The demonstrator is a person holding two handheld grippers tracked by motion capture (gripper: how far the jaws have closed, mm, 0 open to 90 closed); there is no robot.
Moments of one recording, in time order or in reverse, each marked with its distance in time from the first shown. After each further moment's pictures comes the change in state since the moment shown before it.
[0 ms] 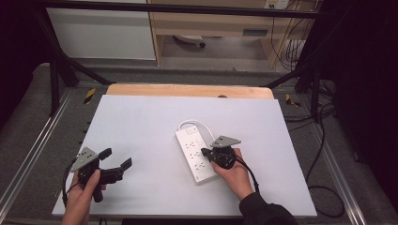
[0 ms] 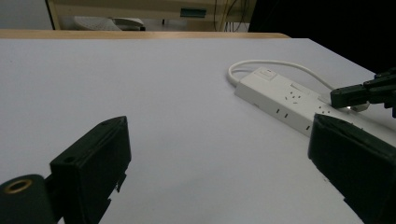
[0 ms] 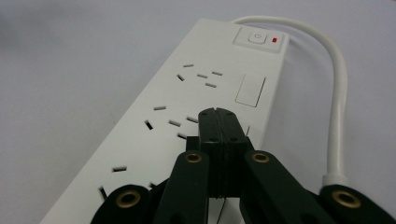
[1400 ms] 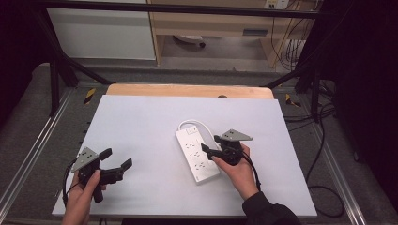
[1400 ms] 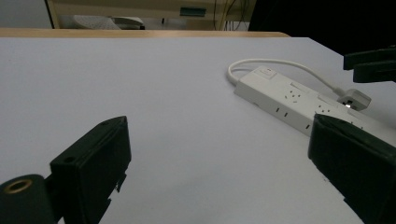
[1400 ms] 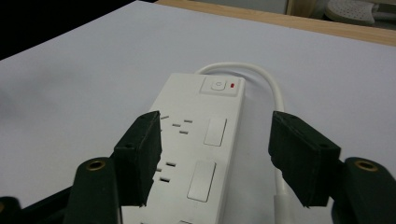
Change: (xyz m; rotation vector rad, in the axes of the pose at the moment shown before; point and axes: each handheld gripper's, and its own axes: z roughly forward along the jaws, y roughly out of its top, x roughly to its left) left arm 0.000 0.000 0.000 0.007 0.001 0.003; right arm -0.009 0.016 -0.023 -0.129 -0.074 0.131
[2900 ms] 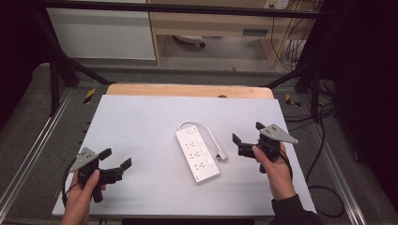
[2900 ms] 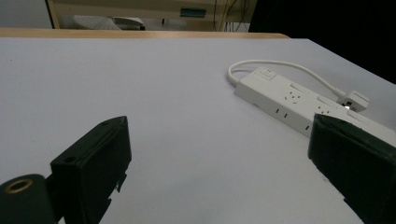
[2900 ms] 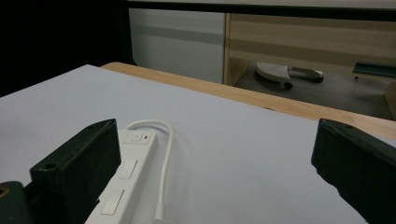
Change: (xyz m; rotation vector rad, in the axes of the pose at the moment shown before) left arm 0.001 0.000 -0.001 -0.006 0.000 -0.010; right arm -0.047 0.019 -0.092 -0.224 -0.195 -0.021
